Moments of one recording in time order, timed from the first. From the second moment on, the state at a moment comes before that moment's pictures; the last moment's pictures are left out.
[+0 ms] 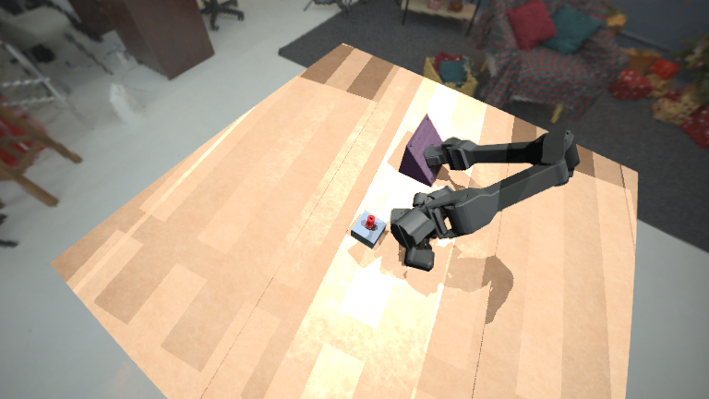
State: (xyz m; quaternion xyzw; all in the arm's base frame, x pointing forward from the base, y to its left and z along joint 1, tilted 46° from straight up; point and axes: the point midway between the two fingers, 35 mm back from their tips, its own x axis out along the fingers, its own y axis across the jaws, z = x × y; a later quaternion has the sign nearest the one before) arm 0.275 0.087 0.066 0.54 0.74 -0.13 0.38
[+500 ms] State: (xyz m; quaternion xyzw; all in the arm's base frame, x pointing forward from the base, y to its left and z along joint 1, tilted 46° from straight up) arm 0.271 0.104 0.050 0.54 0.74 -0.13 0.38
